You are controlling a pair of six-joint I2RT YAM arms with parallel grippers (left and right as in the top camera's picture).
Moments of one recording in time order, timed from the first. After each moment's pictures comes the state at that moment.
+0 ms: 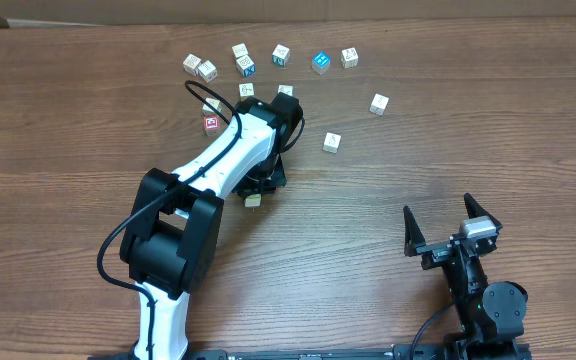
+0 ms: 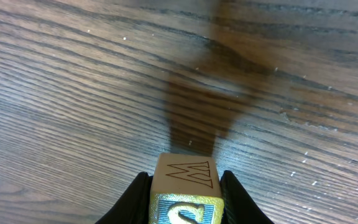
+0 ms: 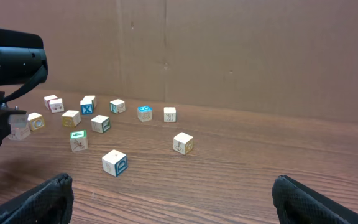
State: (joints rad) left arm -0.49 2.11 1.58 -1.18 -0.15 -0.70; right arm 0.08 0.01 0.02 -0.03 -0.12 -0.03
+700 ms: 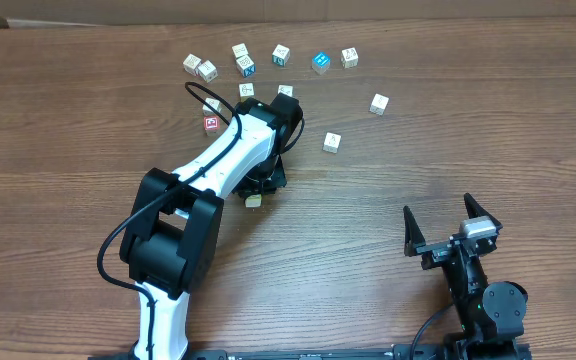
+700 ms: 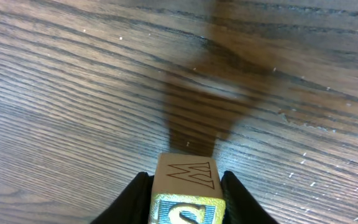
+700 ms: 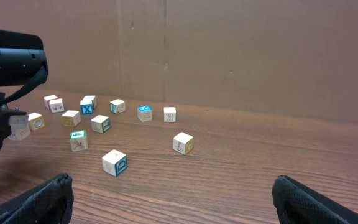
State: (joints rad) left arm -0.49 2.11 1.57 -1.17 -0.14 -0.70; right arm 0.08 0.01 0.02 -0.03 -0.12 -0.03
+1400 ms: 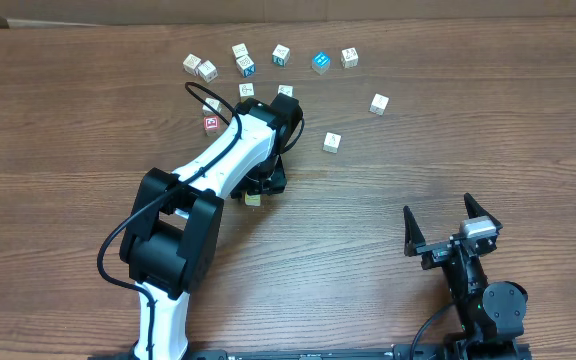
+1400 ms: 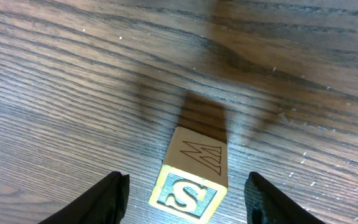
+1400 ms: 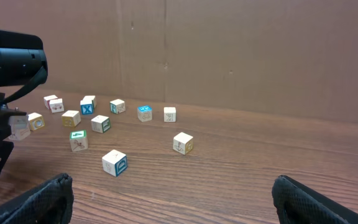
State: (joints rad) left arm -0.49 2.11 1.57 -1.17 -0.14 -0.70; right arm 0.08 0.01 0.02 -0.03 -0.12 -0.03
